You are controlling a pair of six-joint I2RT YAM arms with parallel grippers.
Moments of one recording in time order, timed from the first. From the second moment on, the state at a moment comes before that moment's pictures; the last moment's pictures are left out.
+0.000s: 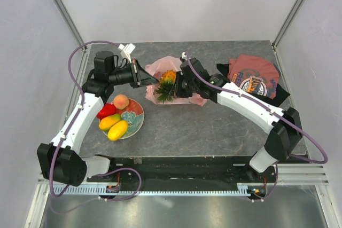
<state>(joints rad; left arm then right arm) -0.21 1.27 1.15 -0.29 0.87 -0.60 0.78 1.58 1.42 -0.53 -0.08 0.77</state>
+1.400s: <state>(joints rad) -0.27 1.25 1.13 -0.19 0.86 -0.77 0.70 1.90 1.55 -0.50 0.25 0.66</state>
